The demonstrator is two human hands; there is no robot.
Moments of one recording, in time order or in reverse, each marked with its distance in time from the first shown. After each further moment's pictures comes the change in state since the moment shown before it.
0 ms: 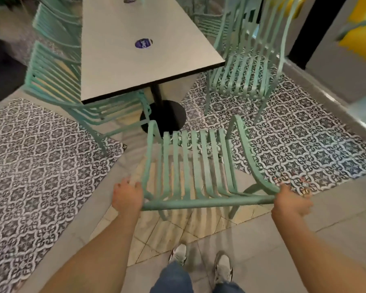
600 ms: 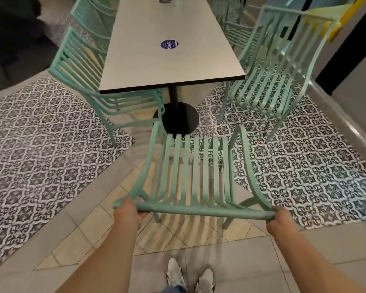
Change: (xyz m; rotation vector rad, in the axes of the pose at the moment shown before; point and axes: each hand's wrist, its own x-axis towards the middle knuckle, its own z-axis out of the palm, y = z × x) left_hand -0.059 0.015 0.016 -1.320 -0.066 -0.827; right_hand 0.074 -0.014 0.043 0.361 -0.341 0.407
